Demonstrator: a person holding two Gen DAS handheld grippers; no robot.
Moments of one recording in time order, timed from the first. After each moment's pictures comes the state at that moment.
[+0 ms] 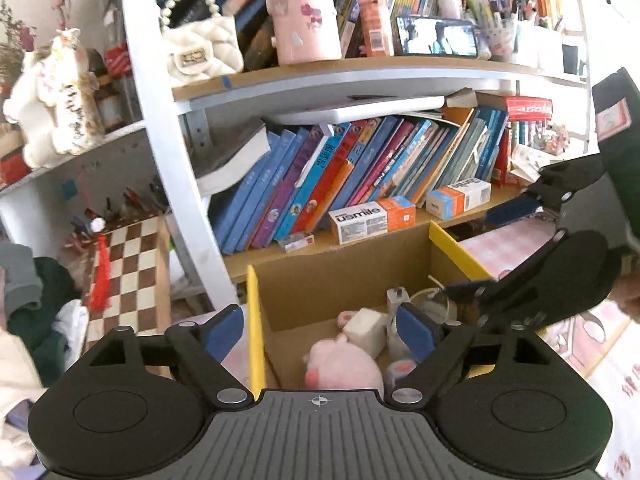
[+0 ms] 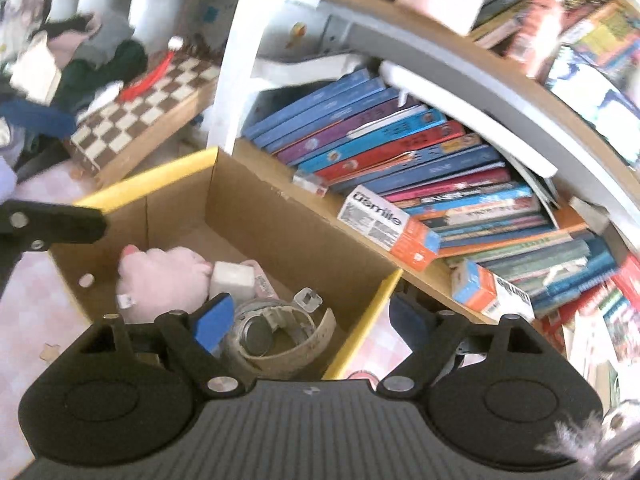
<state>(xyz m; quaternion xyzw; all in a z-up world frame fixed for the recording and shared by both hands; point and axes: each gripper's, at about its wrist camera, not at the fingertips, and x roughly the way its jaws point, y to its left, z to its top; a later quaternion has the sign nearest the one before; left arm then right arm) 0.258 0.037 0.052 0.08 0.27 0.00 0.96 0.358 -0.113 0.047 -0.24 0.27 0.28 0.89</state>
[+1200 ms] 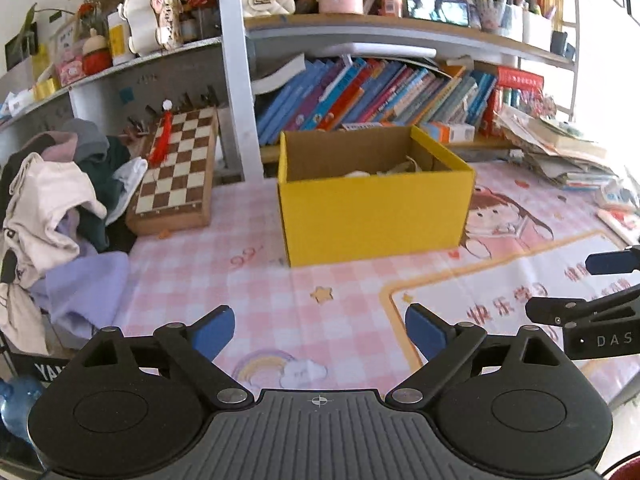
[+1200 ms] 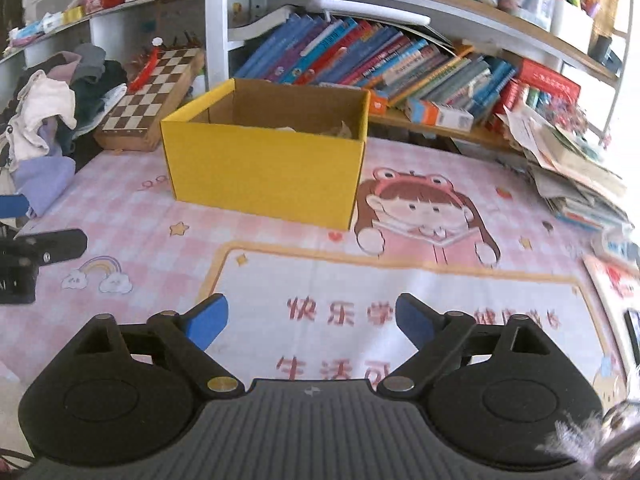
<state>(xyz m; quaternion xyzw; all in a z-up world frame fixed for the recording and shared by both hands) 0.062 0.034 0.007 0.02 0.32 0.03 0.95 0.102 -0.161 0.000 -0.08 0.35 0.16 0.92</state>
